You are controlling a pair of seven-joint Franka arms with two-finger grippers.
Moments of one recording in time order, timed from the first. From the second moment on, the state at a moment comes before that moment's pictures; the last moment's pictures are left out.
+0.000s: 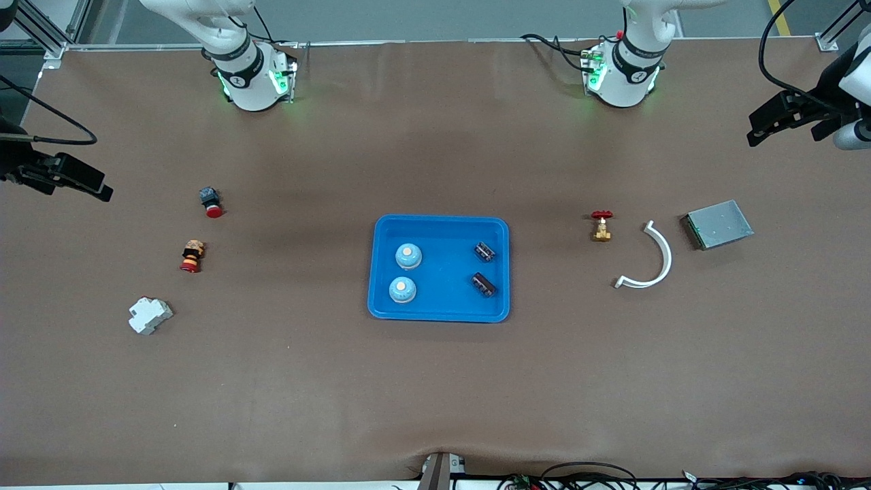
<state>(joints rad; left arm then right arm) 0.01 -0.12 -0.07 -1.62 0.02 1.45 -0.11 -0.05 0.05 0.04 -1.46 0.04 1.50 0.15</state>
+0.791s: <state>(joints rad) 0.01 -0.11 -0.09 -1.62 0.02 1.45 -0.11 -0.06 0.05 0.03 -1.46 0.04 1.52 0.12</state>
